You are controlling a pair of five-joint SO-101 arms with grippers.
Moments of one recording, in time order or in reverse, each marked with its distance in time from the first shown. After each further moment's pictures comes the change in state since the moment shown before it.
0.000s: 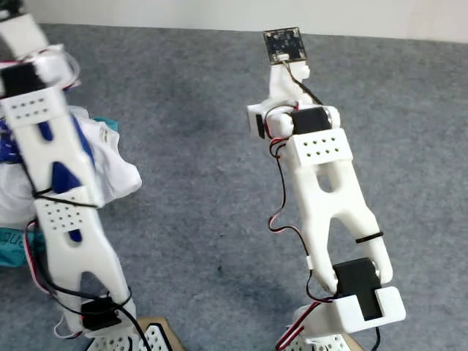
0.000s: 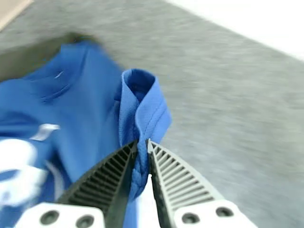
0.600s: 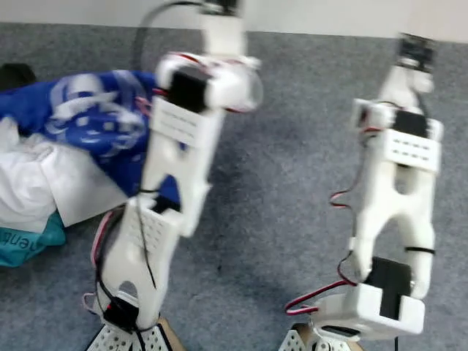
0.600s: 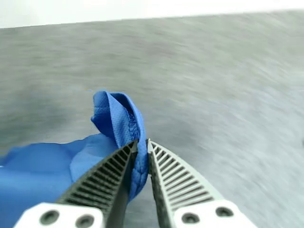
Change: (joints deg) left arm 44.7 -8.8 0.0 6.0 5.5; right arm 30.5 0.0 0.0 0.0 0.0
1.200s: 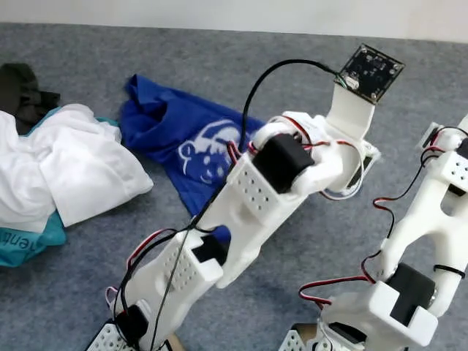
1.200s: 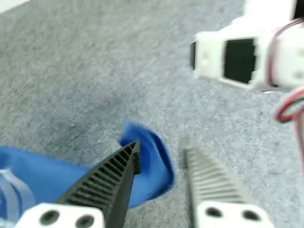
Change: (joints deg) left arm 24.1 -4.0 -0.1 1.3 0.0; right arm 16.0 0.0 3.8 -5.2 0.0
